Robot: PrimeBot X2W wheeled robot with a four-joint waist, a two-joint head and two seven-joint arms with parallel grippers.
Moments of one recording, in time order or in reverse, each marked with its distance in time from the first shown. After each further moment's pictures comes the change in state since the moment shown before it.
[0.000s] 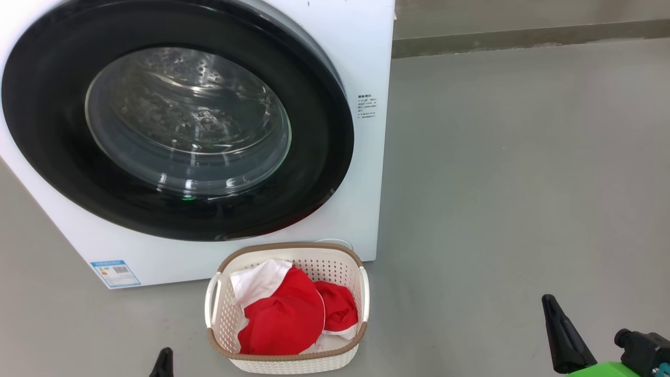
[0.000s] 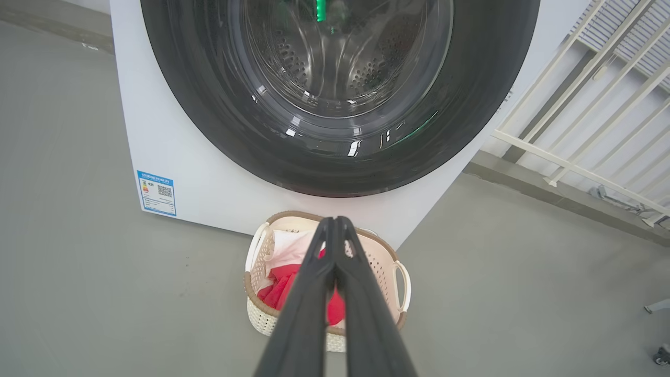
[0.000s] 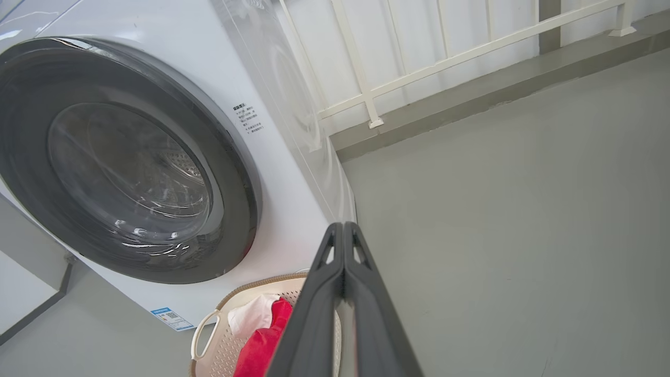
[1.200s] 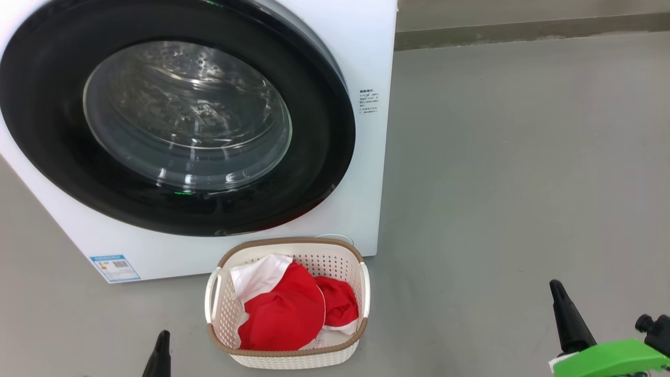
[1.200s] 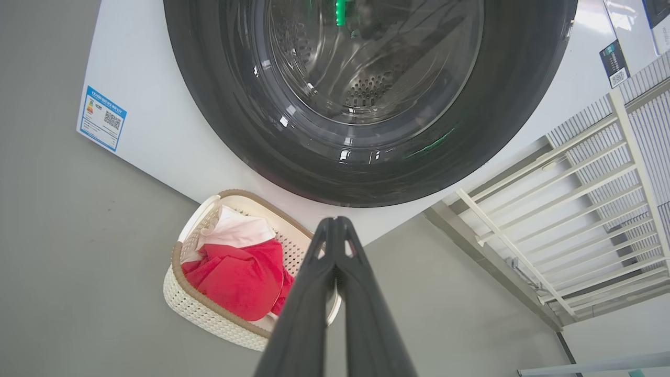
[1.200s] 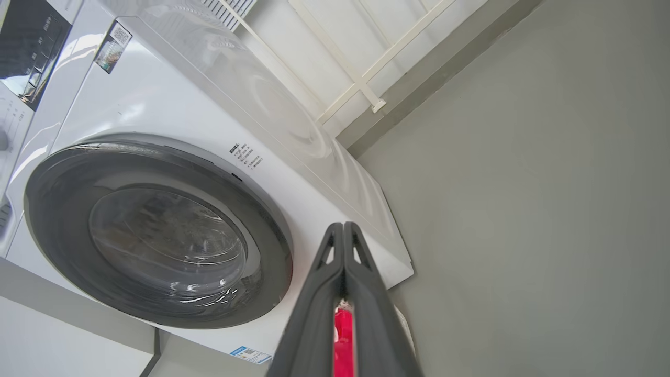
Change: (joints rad) left arm -0.057 0.002 0.001 -0.002 -0.414 0.000 0.105; right arm -0.059 0.002 -0.029 0.018 0.379 0.000 0.110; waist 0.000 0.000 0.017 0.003
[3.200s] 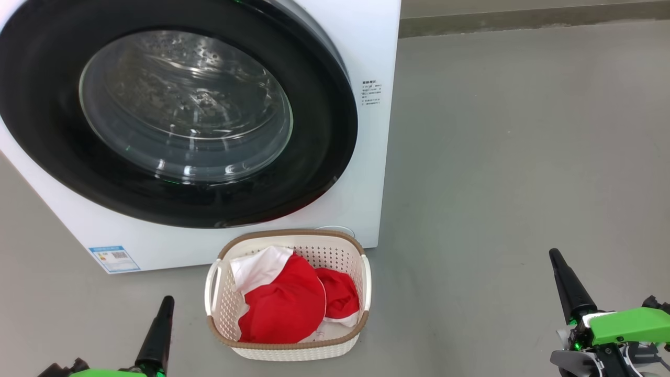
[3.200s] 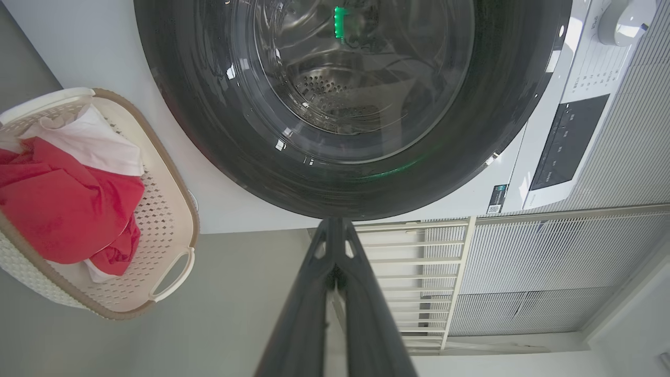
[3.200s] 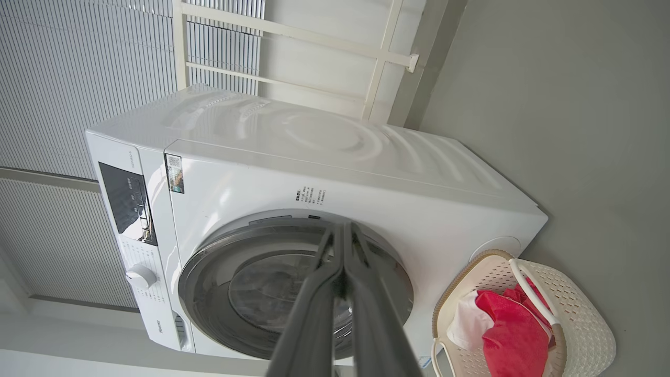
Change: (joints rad) left arm -0.095 0.007 0.003 -0.007 -0.665 0.000 0.164; right arm -0.108 0.006 -0.042 0.026 0.597 0.000 0.168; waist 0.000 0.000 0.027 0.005
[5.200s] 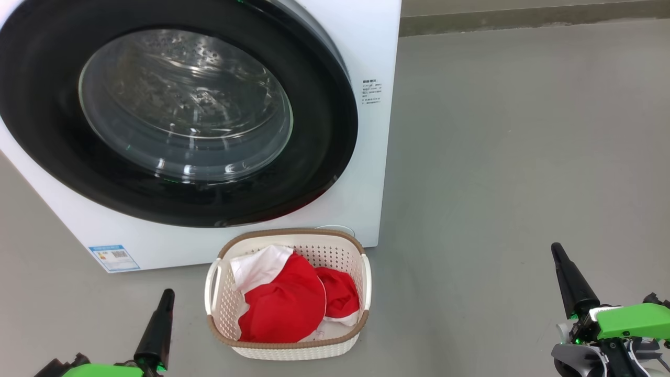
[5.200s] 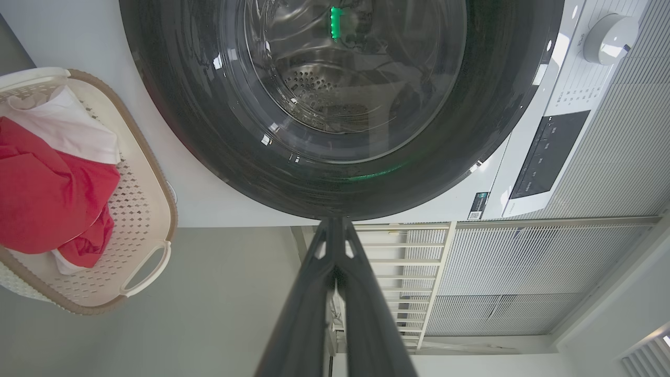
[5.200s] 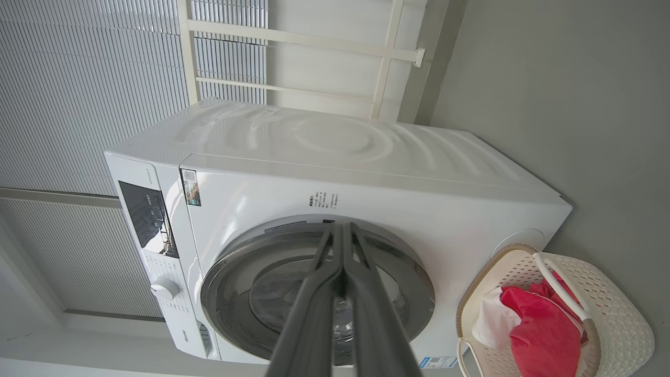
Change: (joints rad) left arm -0.018 0.002 0.001 -0.001 -0.084 0.000 0.022; right arm -0.017 0.000 -0.009 0.004 0.089 -0.001 0.020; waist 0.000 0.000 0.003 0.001
